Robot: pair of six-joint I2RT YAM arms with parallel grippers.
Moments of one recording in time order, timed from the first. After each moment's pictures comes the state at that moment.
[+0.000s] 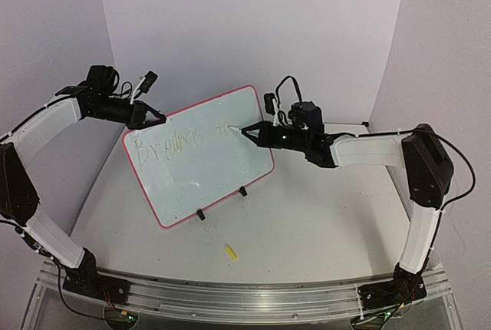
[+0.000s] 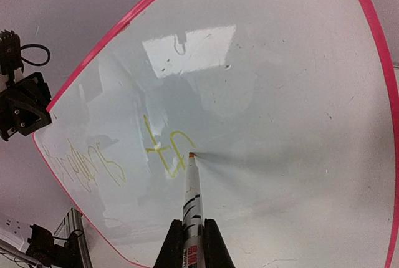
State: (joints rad) left arm -0.18 1.49 1.41 -0.66 0.83 0.27; right arm 0.67 1.92 1.31 0.39 -0.35 0.54
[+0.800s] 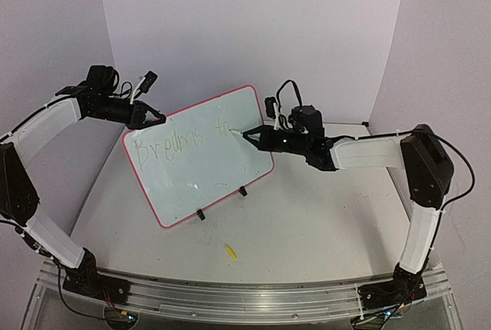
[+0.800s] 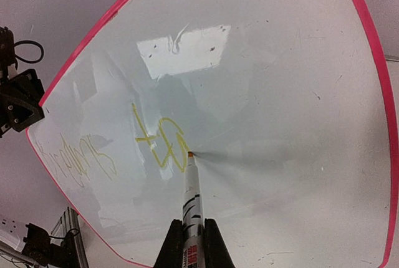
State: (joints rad) left arm -0.18 1.49 1.41 -0.66 0.83 0.26; right arm 0.67 1.92 1.28 0.41 -0.34 0.54
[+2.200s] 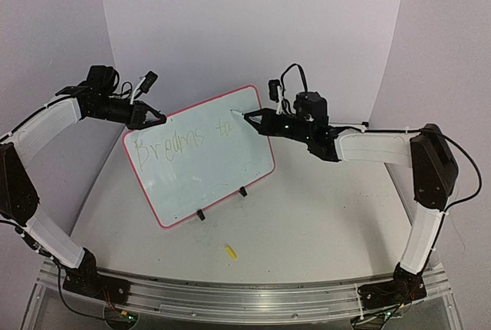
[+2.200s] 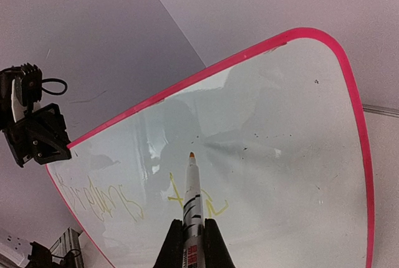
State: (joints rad) left arm -0.18 1.49 1.41 -0.66 0.85 0.27; right arm 0.67 1.88 1.36 0.40 -0.30 0.51
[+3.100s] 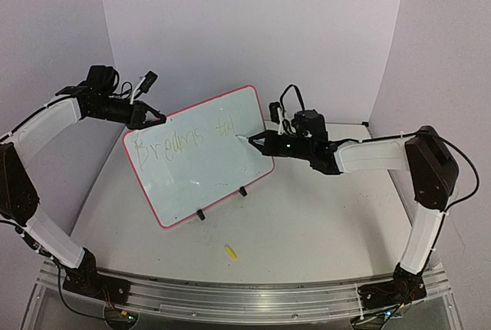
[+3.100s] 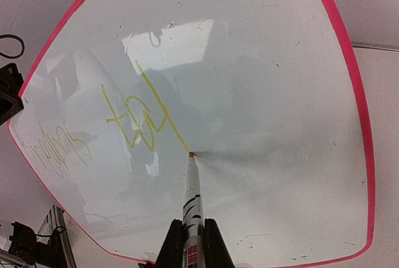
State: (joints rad) left arm -0.18 1.49 1.41 -0.66 0.84 0.26; right arm 0.67 1.88 1.21 0.39 -0.28 0.52
